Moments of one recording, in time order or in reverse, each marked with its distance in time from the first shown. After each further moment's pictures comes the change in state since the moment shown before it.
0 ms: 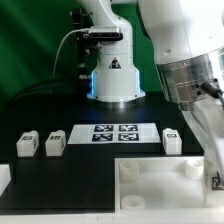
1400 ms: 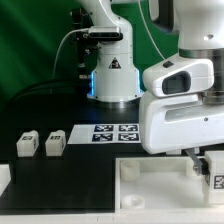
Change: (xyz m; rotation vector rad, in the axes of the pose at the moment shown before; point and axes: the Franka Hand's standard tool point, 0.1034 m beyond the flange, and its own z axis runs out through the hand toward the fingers) arm -0.002 0.002 -0.006 -0.181 0.078 -1.601
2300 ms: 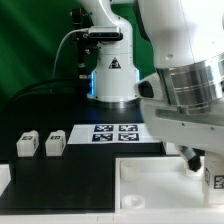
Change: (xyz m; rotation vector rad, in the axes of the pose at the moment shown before) arm -0.005 0.007 0.008 0.124 -0.046 0.820
